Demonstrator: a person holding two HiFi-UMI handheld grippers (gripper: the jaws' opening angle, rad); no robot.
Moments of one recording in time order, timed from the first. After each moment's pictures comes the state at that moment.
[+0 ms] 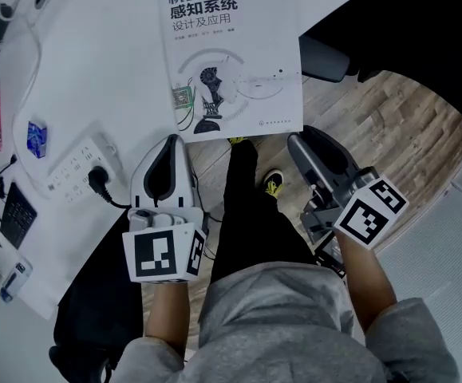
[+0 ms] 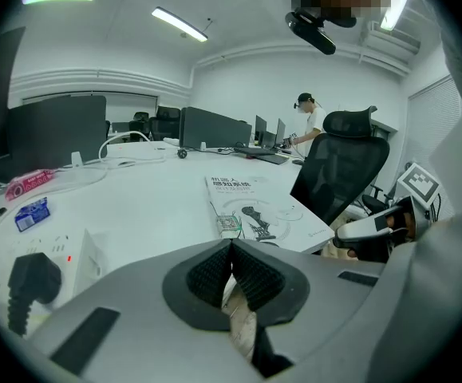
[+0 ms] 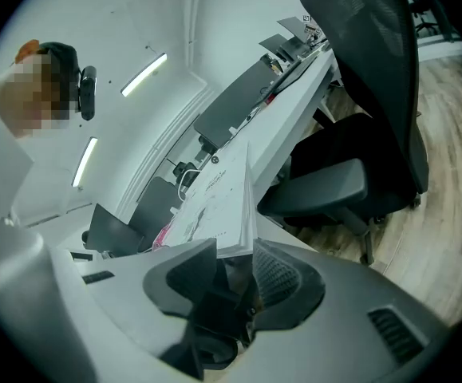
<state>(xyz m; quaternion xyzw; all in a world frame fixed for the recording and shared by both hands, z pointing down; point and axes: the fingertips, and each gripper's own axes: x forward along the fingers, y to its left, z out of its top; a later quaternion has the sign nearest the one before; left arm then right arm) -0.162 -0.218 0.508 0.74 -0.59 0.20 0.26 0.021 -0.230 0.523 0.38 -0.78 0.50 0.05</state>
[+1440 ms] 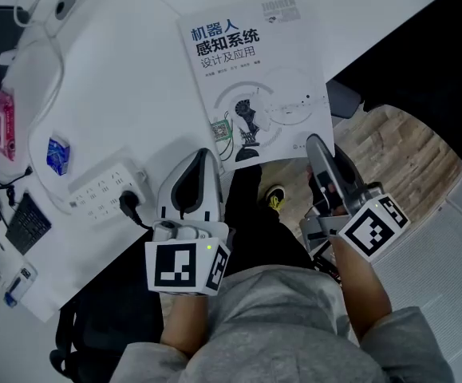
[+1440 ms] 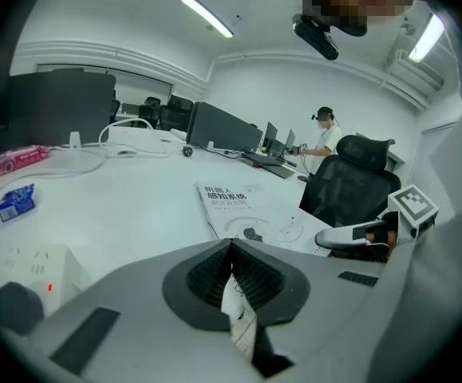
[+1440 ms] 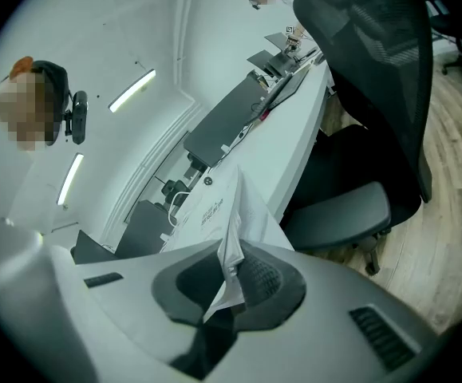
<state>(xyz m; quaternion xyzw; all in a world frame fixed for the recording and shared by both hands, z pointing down) -0.163 -0.249 0.489 0.73 -0.58 0.14 0.33 0.003 -0.285 0.495 0.44 -0.74 0.51 0.00</state>
